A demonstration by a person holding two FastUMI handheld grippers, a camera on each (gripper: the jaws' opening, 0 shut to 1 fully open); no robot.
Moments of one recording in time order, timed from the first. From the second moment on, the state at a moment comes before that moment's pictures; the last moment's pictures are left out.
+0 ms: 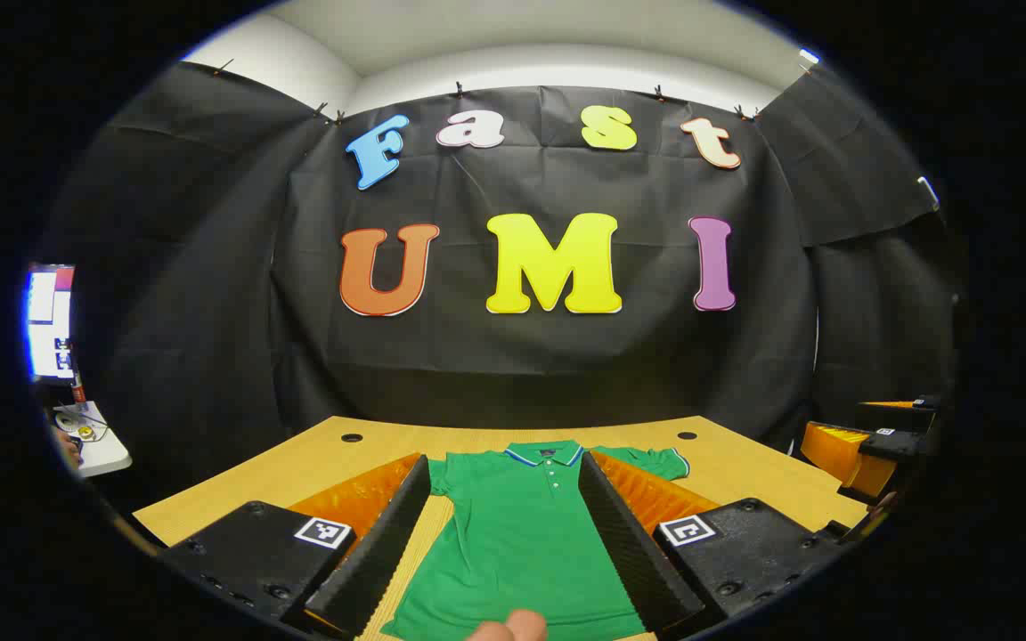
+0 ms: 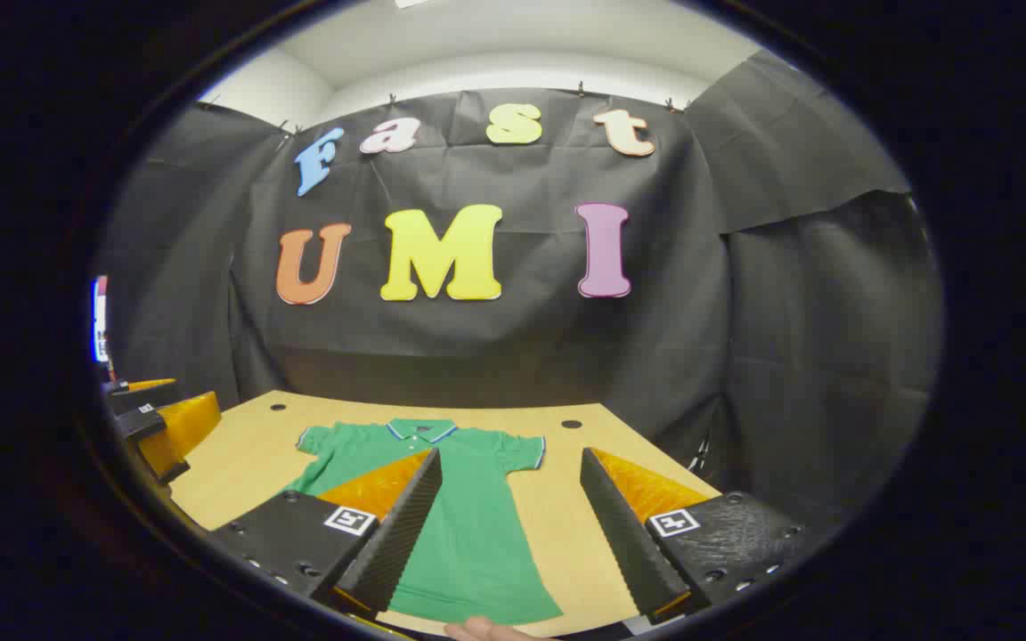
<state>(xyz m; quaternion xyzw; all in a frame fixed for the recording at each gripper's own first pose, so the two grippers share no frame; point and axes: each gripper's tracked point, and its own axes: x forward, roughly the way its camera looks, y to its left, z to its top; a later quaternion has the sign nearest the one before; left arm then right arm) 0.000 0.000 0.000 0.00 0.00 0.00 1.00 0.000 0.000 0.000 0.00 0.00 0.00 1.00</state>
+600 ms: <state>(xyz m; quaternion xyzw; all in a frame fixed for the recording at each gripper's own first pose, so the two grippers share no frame) 0.009 -0.005 -0.010 0.01 0.01 0.01 1.00 -0.002 -0.003 -0.005 -0.01 -0.01 0.00 1.00</state>
